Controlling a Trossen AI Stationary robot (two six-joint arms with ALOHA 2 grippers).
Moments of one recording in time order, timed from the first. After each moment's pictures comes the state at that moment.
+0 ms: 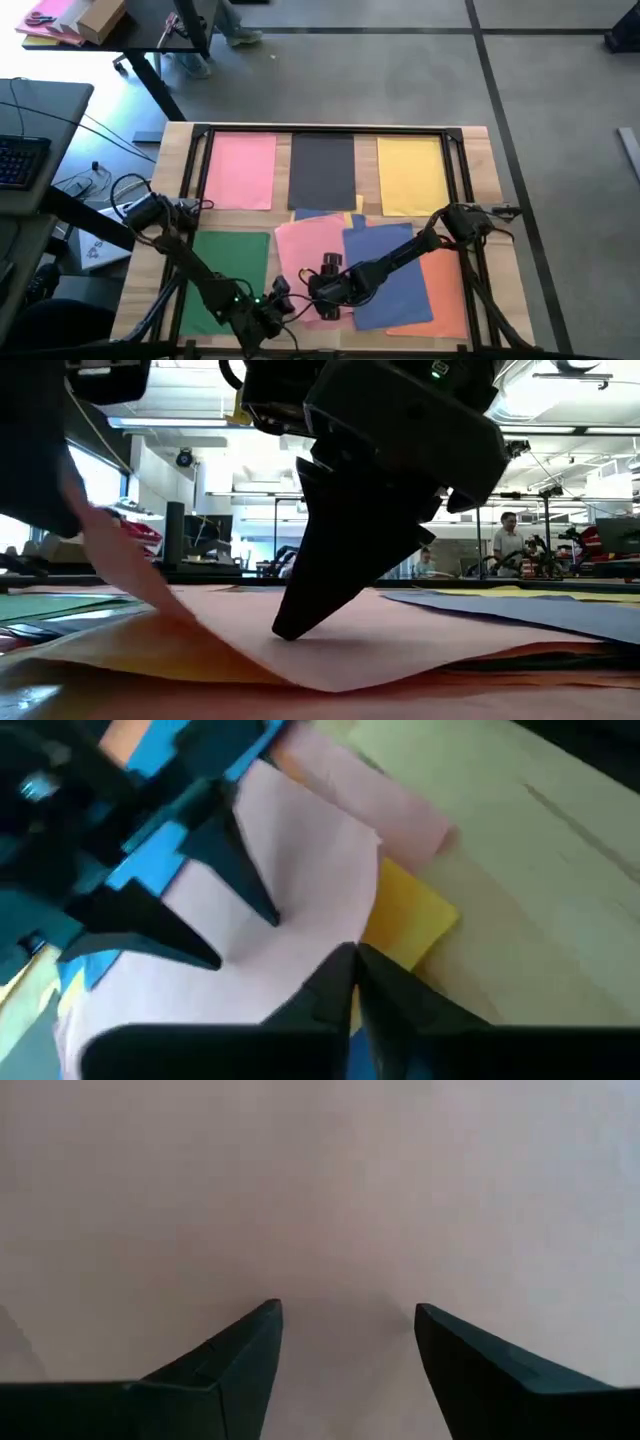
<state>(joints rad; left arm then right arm) -0.82 1.89 1.07 -0.14 -0.62 0.10 0.48 2.23 1.59 -0.48 0.31 0.39</state>
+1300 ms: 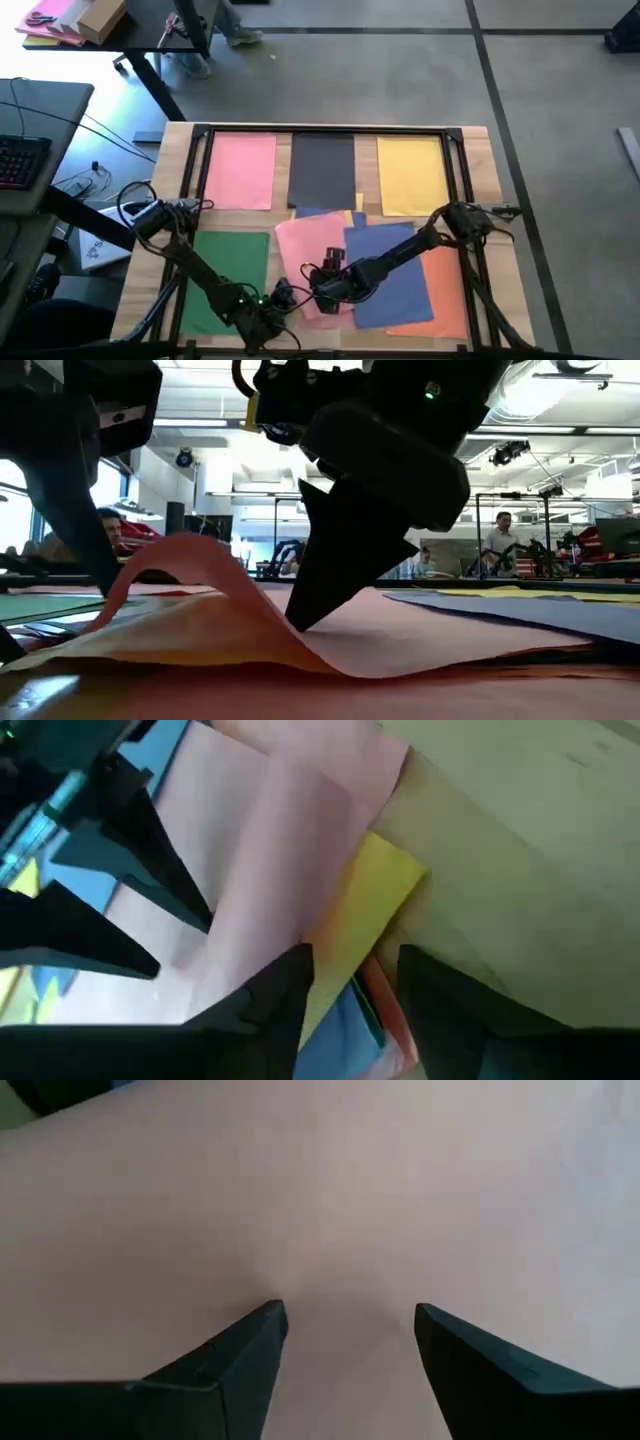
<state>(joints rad) -0.83 1.98 1.06 -0.12 -0.64 0.21 0.46 2.22 1.55 -0.47 0.38 0.44</state>
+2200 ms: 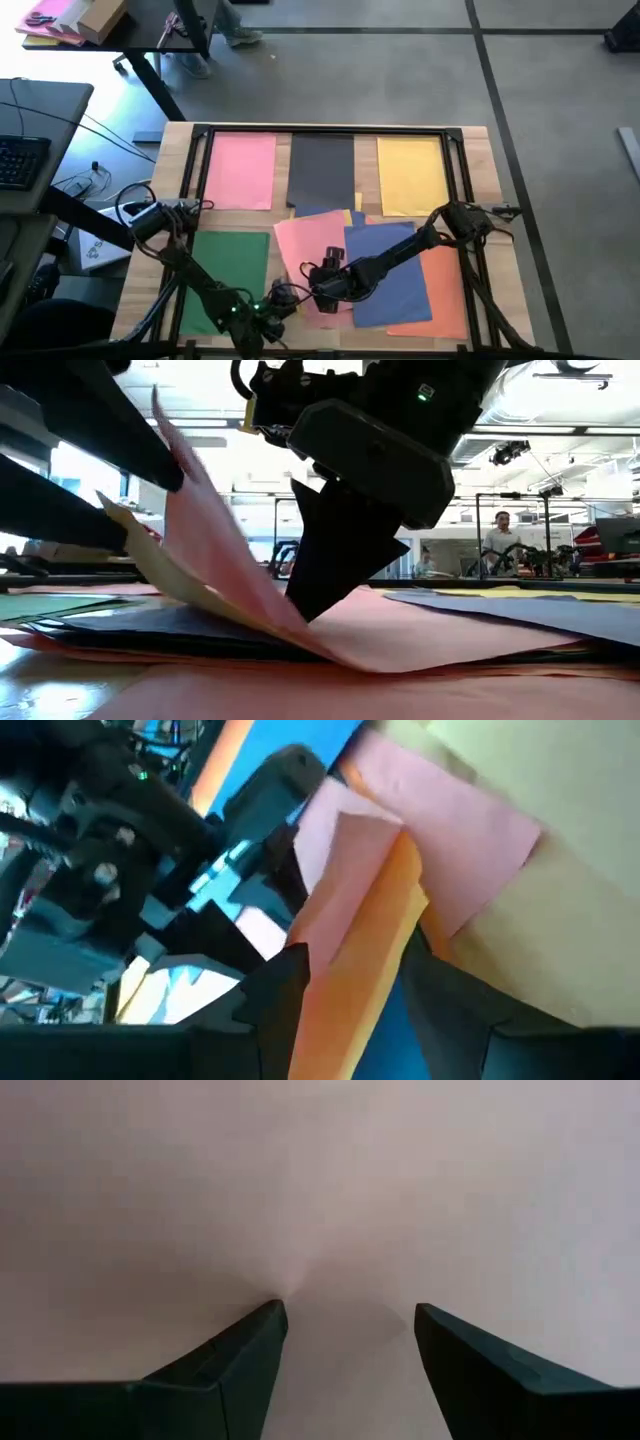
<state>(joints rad) -0.87 1.98 1.08 -0.01 -0.92 0.22 0.46 2.22 1.55 -0.47 0.37 0.47</state>
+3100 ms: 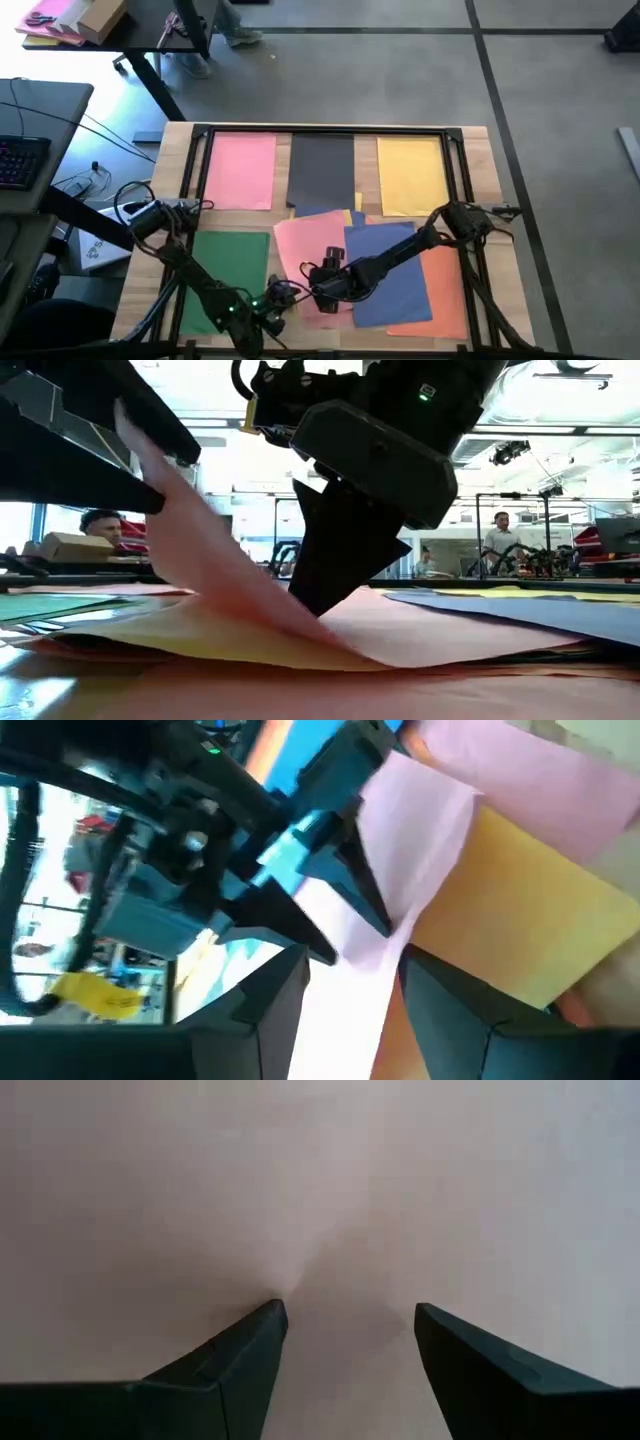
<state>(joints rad) -0.86 1.96 1.08 -0.09 -1.01 0.22 0.46 2.22 1.56 -0.47 0.37 0.46</state>
